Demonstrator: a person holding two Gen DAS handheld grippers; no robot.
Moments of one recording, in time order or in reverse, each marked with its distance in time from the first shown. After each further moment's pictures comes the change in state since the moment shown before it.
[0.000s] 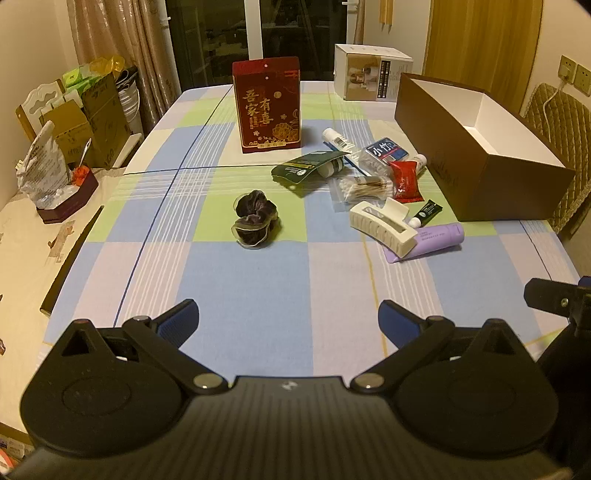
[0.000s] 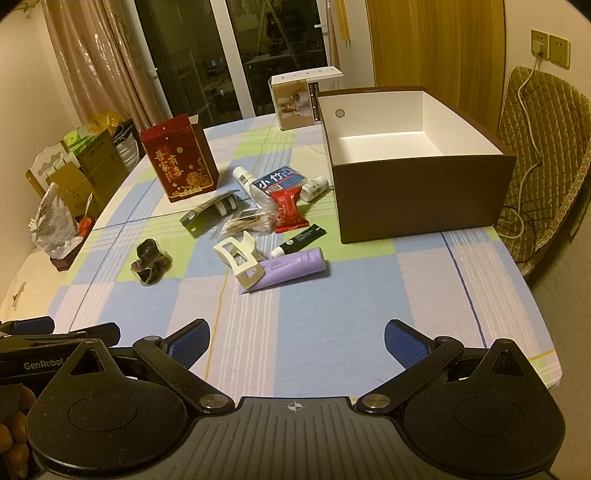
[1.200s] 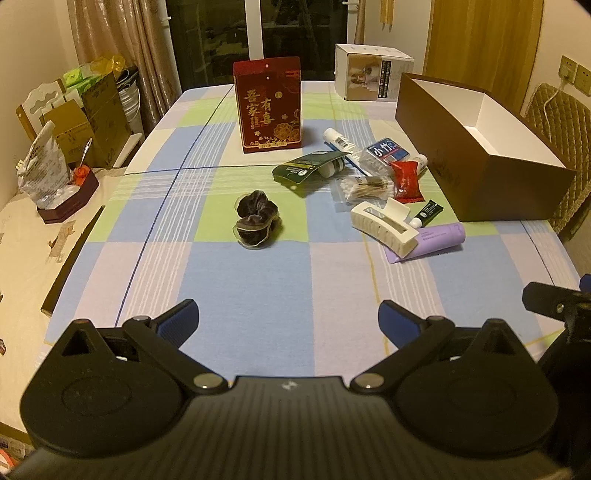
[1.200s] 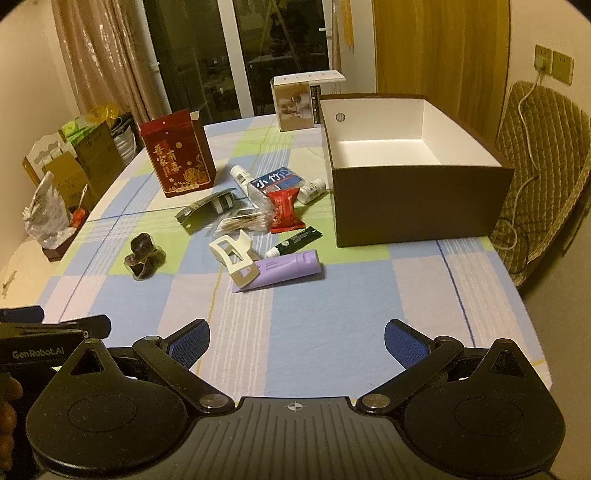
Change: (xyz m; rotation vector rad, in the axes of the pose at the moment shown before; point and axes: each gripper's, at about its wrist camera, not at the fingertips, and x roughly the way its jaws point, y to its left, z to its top) left arm 0.001 0.001 -0.001 0.007 0.000 0.004; right arm 0.000 0.006 -0.003 -0.051 -0.015 -0.032
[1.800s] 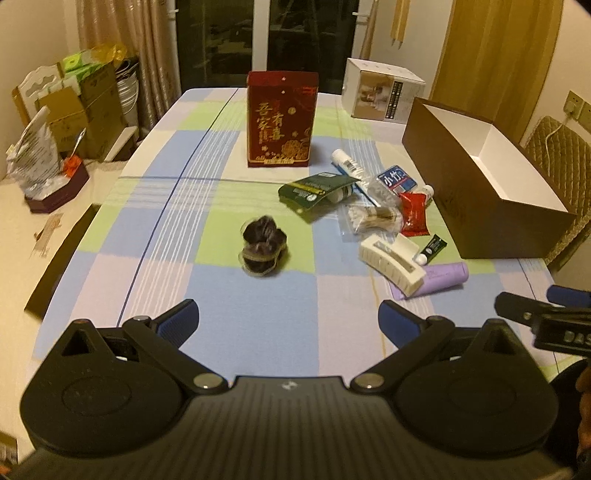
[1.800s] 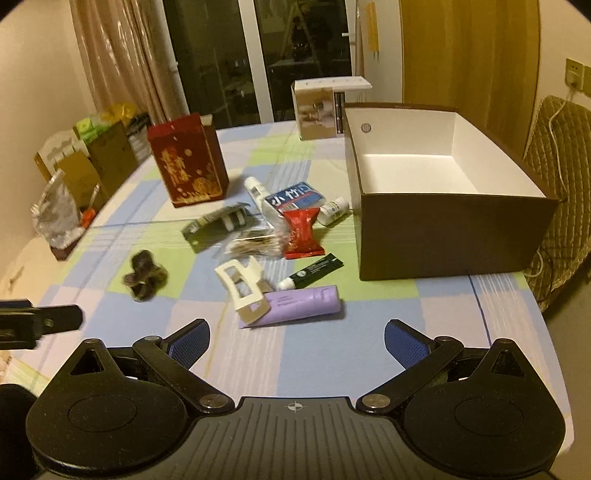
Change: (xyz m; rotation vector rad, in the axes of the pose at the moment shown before) left arm 0.016 0.032 0.036 -0.068 -0.010 -0.065; right arm 0.053 0.002 0.034 -0.062 -0.010 0.046
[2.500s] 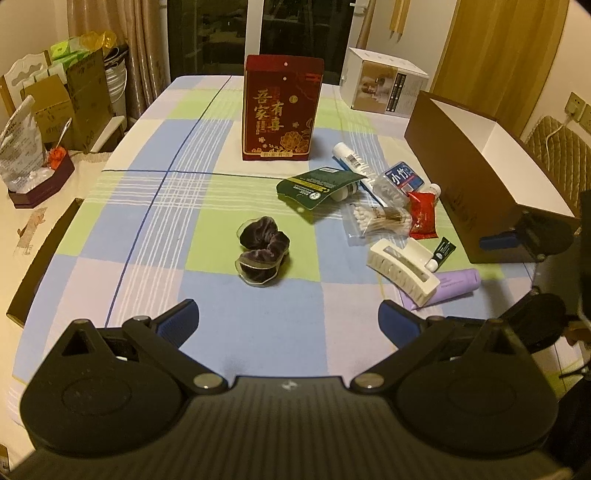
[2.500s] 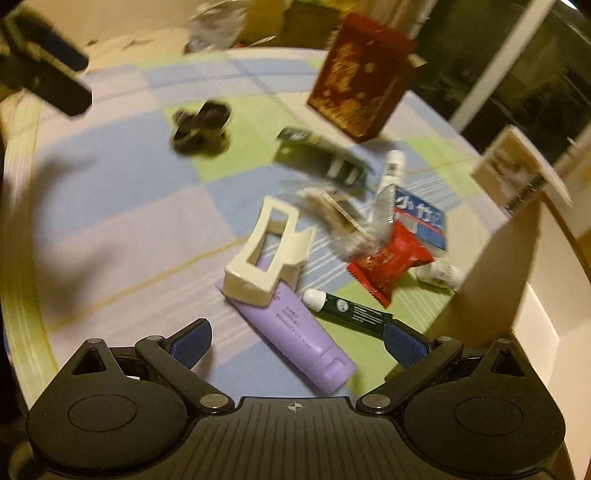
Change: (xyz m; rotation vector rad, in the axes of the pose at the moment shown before) left arm 0.033 0.015 0.012 -0.018 0.043 -0.037; right arm 0.124 0.013 0.000 -0.915 0.169 0.205
